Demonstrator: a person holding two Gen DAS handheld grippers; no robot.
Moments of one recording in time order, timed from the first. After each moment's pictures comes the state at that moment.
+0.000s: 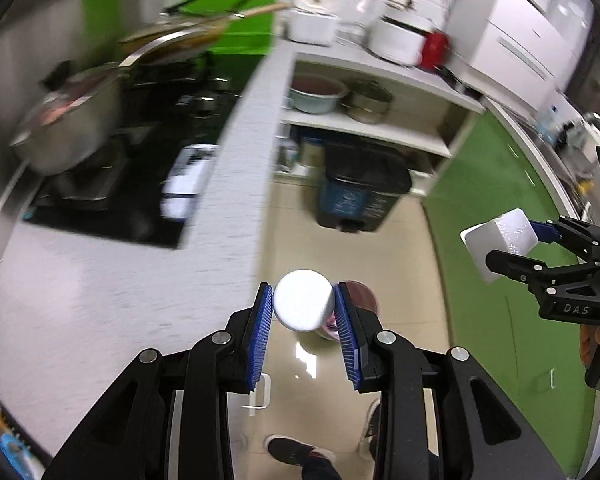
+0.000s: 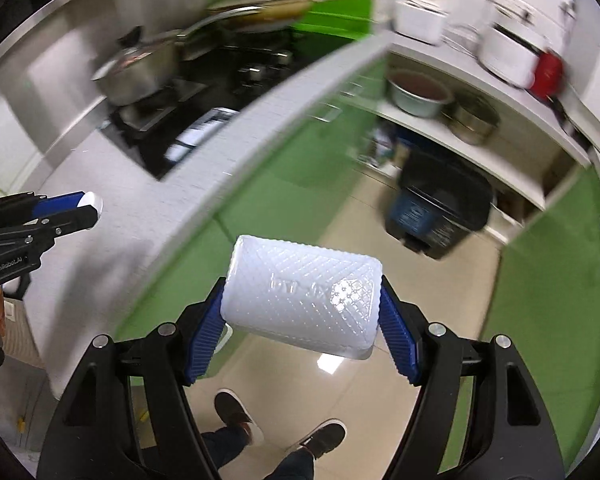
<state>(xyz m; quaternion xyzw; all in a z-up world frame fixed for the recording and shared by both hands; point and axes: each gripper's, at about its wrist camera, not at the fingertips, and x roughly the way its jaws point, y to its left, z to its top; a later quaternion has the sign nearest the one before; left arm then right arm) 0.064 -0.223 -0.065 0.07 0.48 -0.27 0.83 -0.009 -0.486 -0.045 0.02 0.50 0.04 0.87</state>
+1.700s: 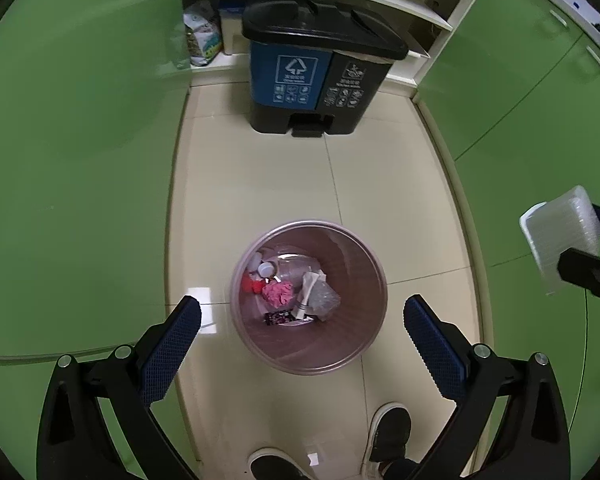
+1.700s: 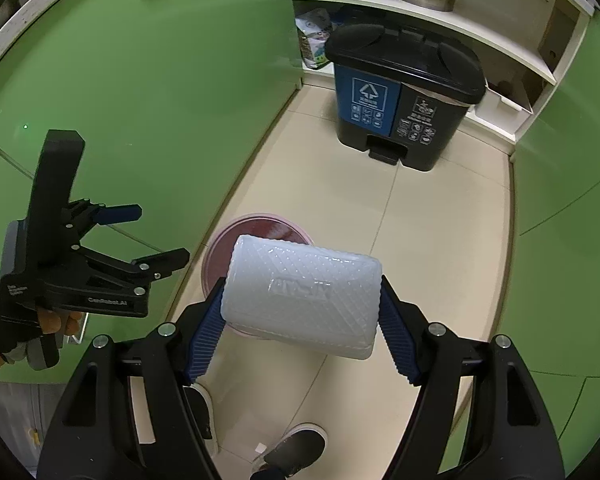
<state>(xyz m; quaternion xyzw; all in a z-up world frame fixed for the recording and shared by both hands) 0.137 -0.449 -0.482 0.13 0.57 -0.32 0.74 0.038 -0.662 -0.412 0.09 0.56 0.01 0.82</state>
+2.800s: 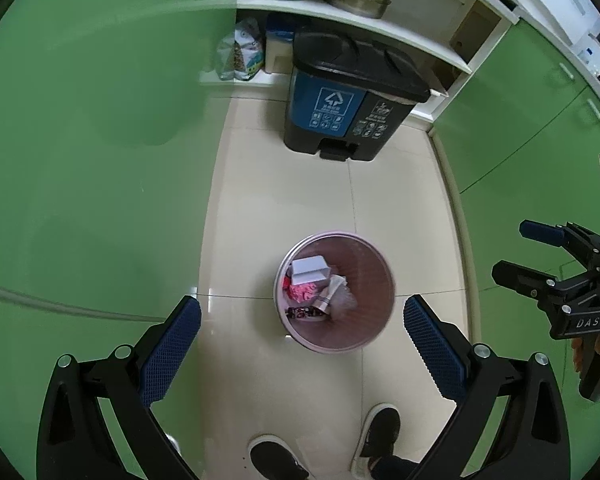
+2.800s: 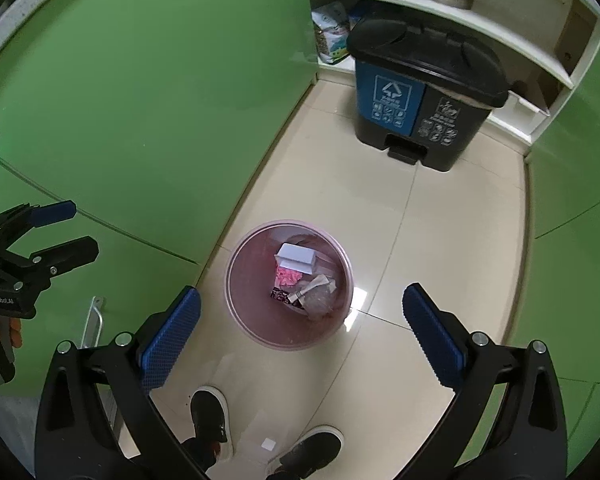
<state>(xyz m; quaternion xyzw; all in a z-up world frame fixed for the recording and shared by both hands) 0.142 -0.382 -0.413 0.08 0.56 -0.29 0.77 0.057 -0.634 -0.398 0.10 0.57 0.01 0.81</state>
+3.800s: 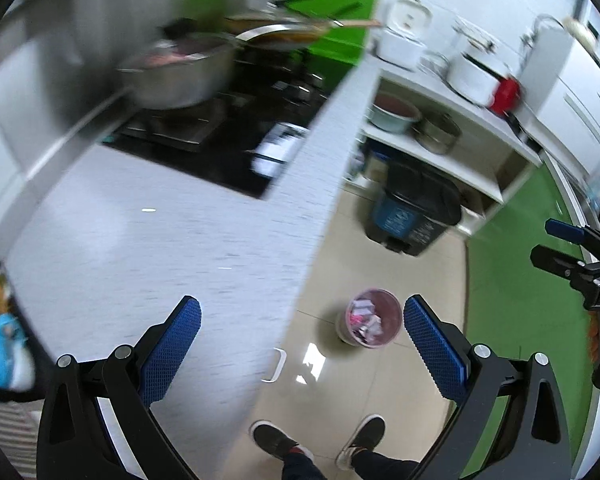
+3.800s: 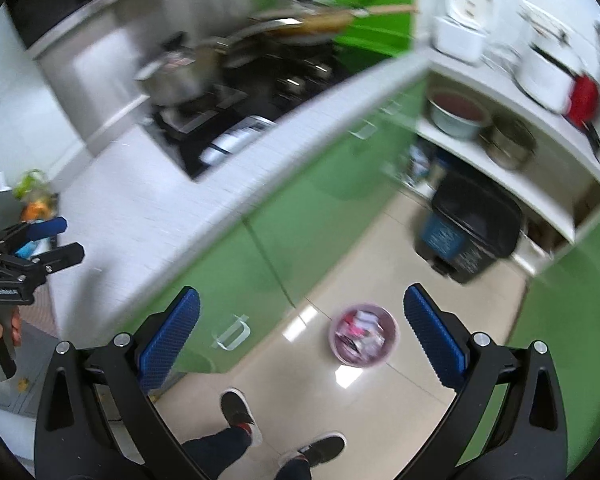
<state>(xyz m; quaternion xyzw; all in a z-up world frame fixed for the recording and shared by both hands) 0.018 -0.135 -0.055 -0.01 0.48 -0.12 0.87 -0.001 -0.458 -0.011 0.01 0.46 0.16 0.87</state>
